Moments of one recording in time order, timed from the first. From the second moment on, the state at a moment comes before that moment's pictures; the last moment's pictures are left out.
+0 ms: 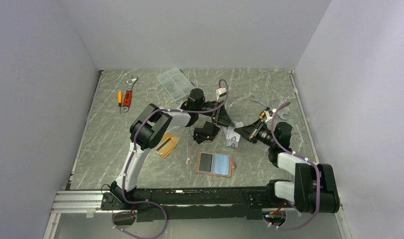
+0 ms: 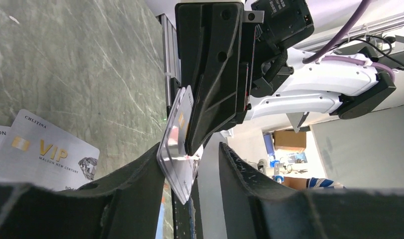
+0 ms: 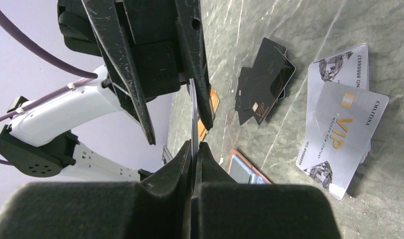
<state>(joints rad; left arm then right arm) -0.67 2.31 1.46 0.88 1.22 -1.20 -0.04 1.21 0.23 0.73 -0.86 1.04</state>
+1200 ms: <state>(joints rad) -0.65 2.31 1.34 1.04 1.22 -1.30 -0.02 1.08 0.30 0.42 -0.70 0.89</state>
